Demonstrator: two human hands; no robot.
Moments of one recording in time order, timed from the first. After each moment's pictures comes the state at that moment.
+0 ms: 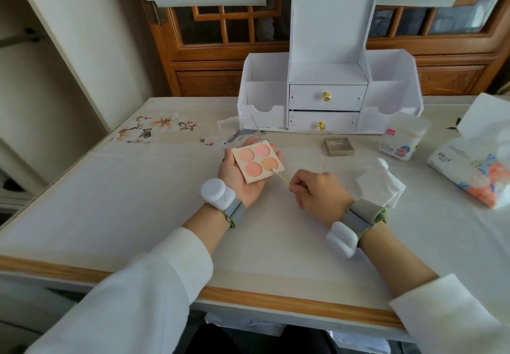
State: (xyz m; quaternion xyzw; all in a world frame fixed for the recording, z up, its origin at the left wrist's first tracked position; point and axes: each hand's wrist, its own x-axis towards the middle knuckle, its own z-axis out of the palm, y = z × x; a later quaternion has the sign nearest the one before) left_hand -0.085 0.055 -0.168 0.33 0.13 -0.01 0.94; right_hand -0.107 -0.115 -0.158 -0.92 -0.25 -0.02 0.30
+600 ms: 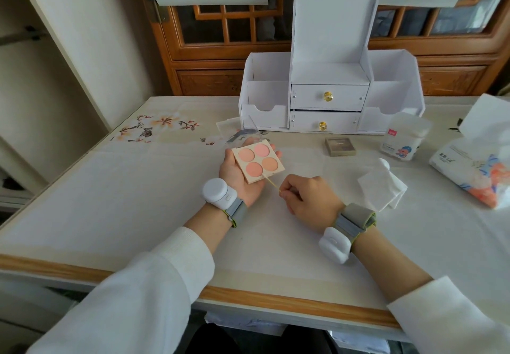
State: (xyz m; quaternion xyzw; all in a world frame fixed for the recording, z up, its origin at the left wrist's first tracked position) left_hand -0.082 0.056 -0.172 0.30 0.13 0.01 0.94; right_hand -0.117 -0.101 -0.162 -0.91 -0.29 -0.04 0.31
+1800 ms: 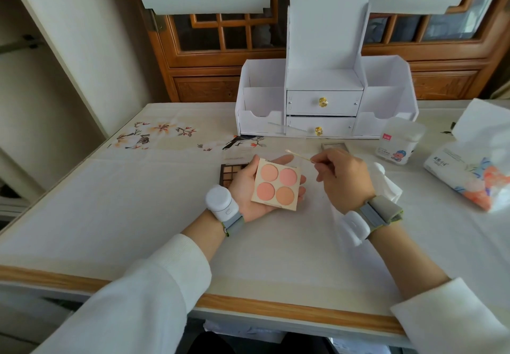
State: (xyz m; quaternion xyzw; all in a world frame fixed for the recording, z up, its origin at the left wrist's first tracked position) left_hand -0.095 0.047 -0.172 0.40 0.04 -0.24 0.89; right_hand -0.087 -0.138 -0.152 -0.86 -0.20 -0.27 0.37
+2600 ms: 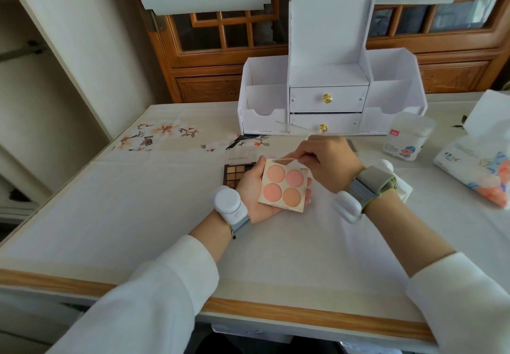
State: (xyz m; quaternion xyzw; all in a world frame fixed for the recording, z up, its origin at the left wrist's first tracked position) left_hand -0.093 0.042 -0.173 0.39 0.06 -0.27 0.88; right_hand -0.058 -0.121 -0.132 -0.86 -0.36 -0.24 0.26
